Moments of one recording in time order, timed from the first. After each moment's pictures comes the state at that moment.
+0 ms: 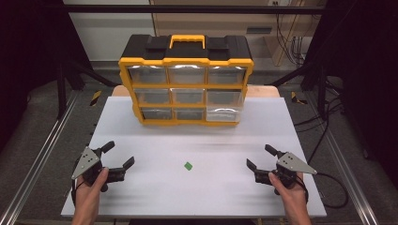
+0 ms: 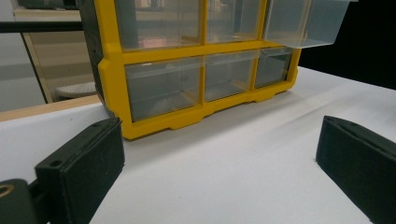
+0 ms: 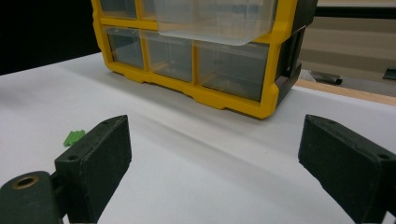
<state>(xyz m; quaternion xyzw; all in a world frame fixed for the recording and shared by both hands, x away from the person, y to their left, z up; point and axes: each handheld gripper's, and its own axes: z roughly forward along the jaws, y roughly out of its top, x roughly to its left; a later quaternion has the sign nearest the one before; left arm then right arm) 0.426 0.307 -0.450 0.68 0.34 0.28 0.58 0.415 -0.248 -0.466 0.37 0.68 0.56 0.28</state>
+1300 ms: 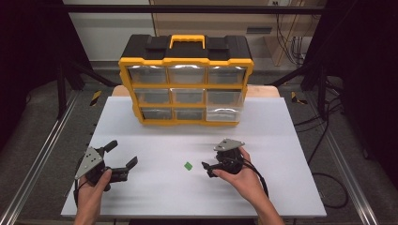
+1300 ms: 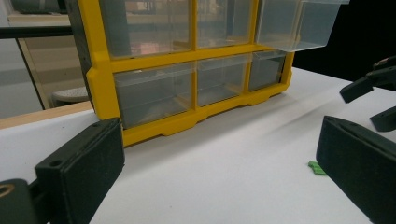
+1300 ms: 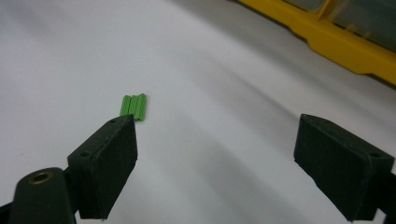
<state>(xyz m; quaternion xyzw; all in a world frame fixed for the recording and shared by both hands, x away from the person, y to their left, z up) 0.426 0.297 -0.446 0.69 0.33 0.29 0.58 0.464 -0.107 -0.455 0.36 0.83 0.39 0.17</state>
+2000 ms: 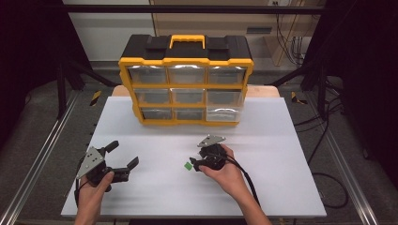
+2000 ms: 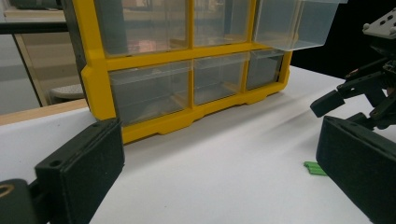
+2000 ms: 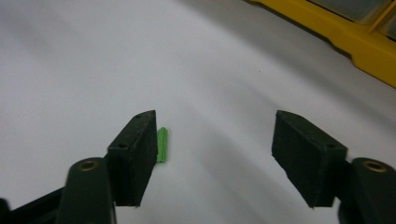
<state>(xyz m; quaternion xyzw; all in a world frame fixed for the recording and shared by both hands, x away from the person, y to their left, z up) 0.424 0.293 -0.443 0.69 0.33 0.28 0.58 0.479 -0.063 -0.458 0.36 0.84 0.37 0.16</state>
